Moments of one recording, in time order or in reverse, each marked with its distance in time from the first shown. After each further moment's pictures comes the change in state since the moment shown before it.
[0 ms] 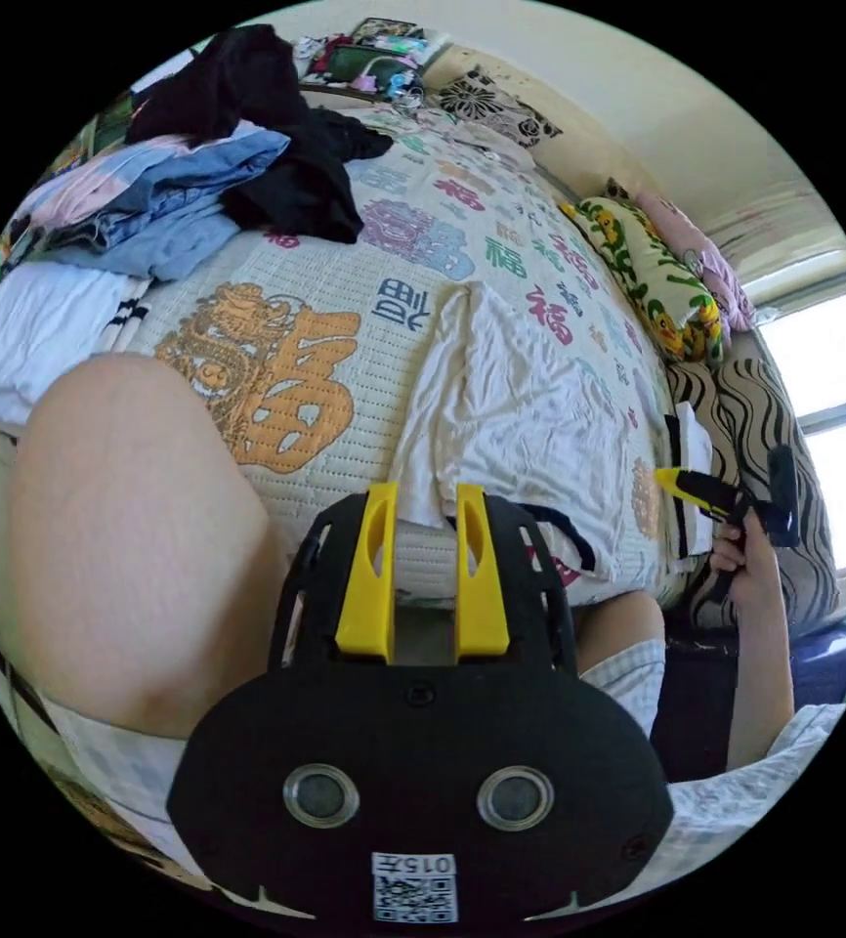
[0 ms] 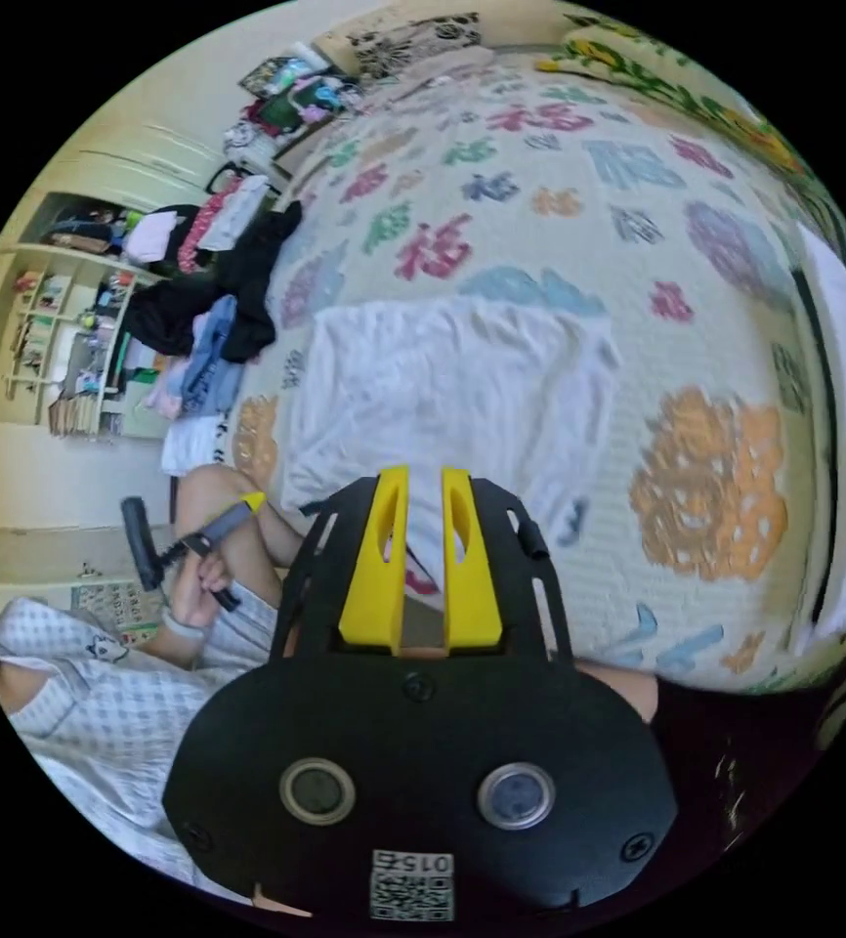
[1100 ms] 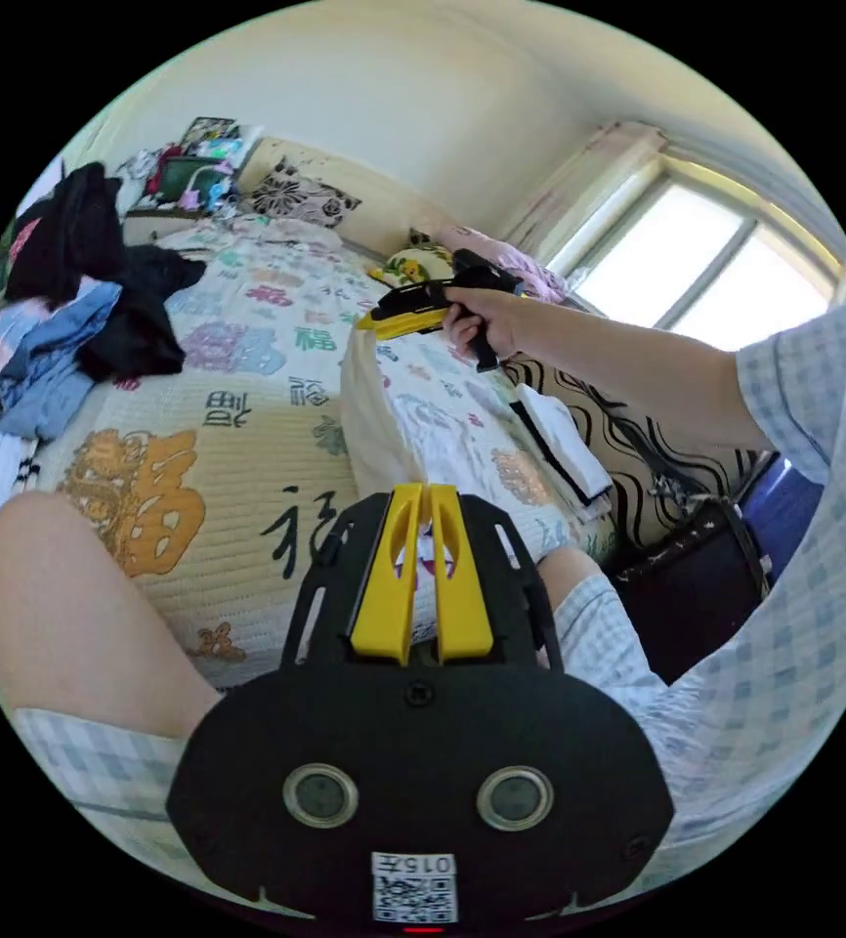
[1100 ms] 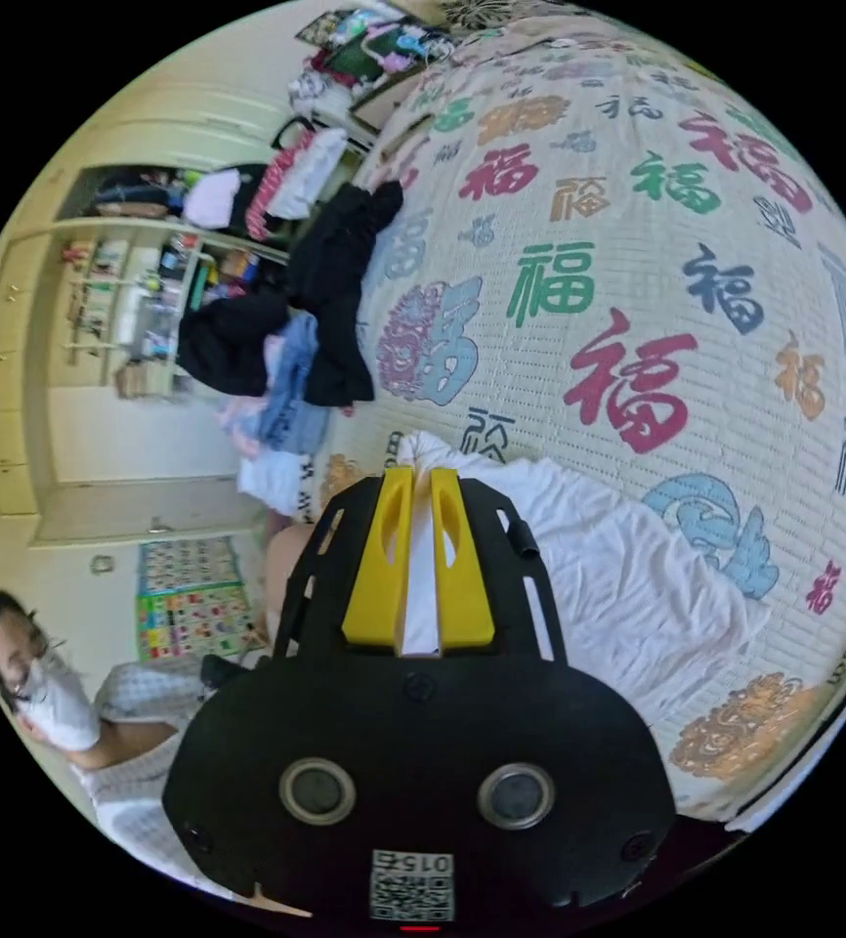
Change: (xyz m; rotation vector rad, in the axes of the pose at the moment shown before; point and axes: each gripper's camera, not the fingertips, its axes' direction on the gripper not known) left arm 0.101 0.143 -0.041 0.264 0.296 0.438; right arm -0.041 -0.184 0.041 -0.161 -0.250 -0.106
